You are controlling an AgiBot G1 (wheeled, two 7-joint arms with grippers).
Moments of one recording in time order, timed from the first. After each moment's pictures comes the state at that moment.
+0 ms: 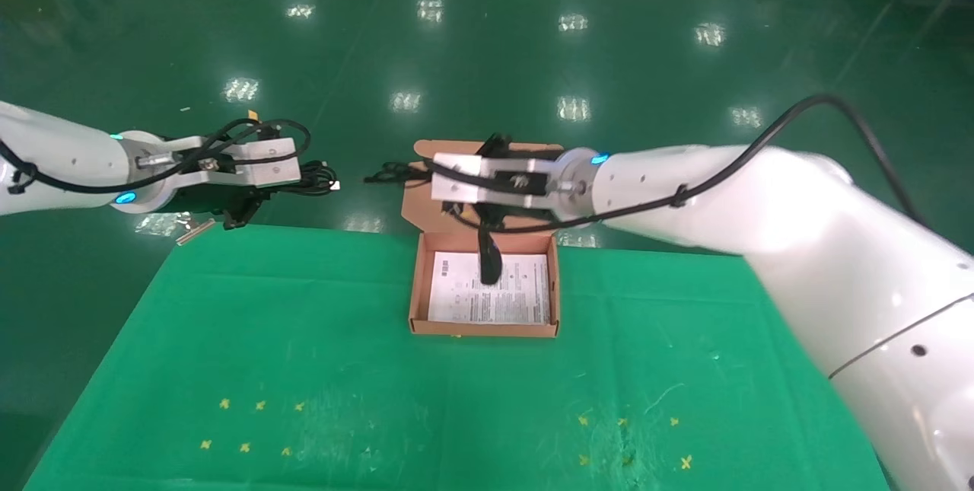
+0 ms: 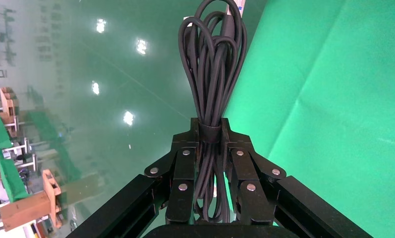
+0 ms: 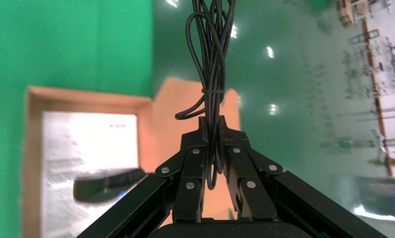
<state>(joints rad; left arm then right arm) -1.69 1.03 0.88 -0.98 2.31 1.02 -0.50 1.64 -1.36 -0.89 0.75 -1.85 -0.69 0.01</state>
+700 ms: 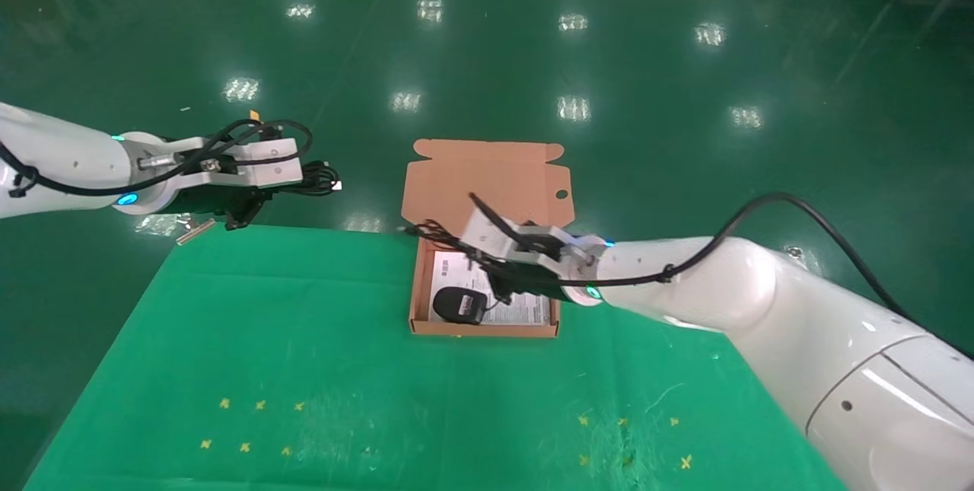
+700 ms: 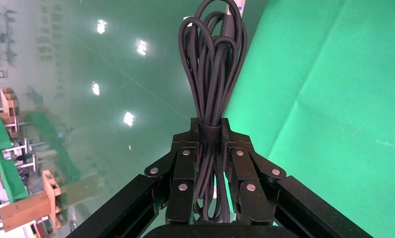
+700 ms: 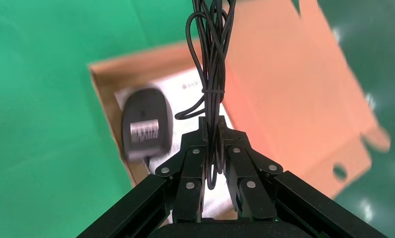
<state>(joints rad) -1.69 1.02 0.88 -1.00 2.32 1.03 -0.52 1.59 -1.37 -1.15 0.56 -1.58 -0.55 0.23</state>
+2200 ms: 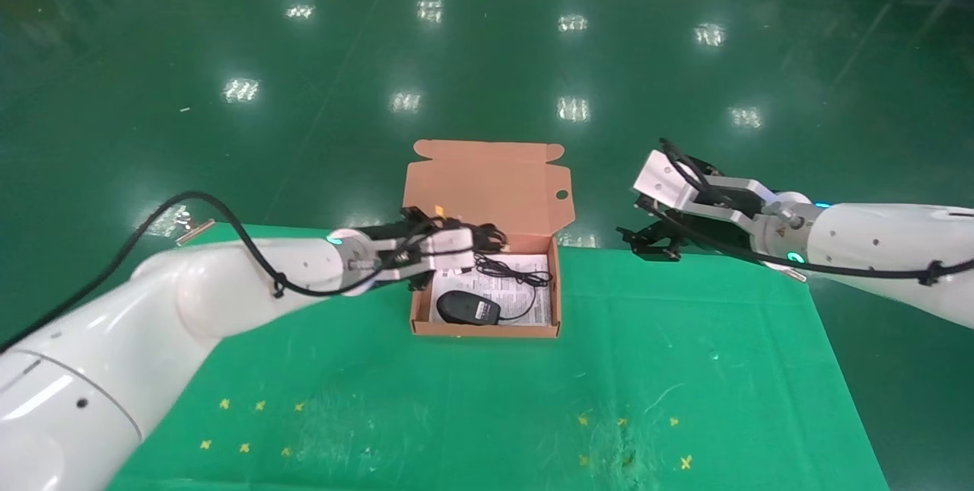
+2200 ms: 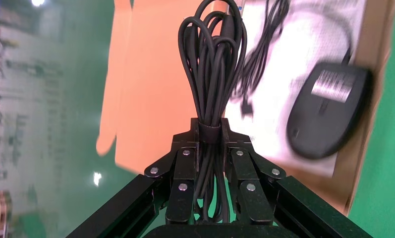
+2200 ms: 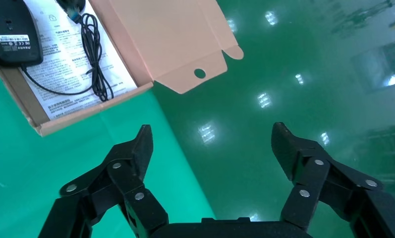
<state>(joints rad) -1.50 1.36 0.94 -0.60 1.93 0.53 -0.02 1.63 -0.89 -1.22 0.98 -1.69 -0.49 0.50</state>
